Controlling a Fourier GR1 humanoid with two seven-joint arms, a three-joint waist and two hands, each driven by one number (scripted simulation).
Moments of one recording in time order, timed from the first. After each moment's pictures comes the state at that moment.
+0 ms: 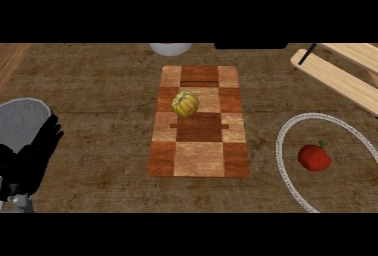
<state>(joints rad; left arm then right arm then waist) 0.01 0.27 0.20 -1.43 0.04 -0.08 0.12 -1.10 -0.91 -0.61 -0.75 0.61 -0.07 0.44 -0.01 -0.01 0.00</state>
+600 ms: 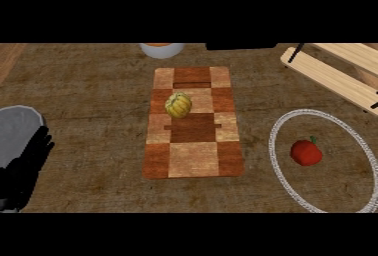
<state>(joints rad) 0.09 0.27 0.24 -1.45 0.06 -0.10 0.09 -0.89 -1.21 -0.84 -1.07 0.44 0.27 0.68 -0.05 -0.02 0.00</state>
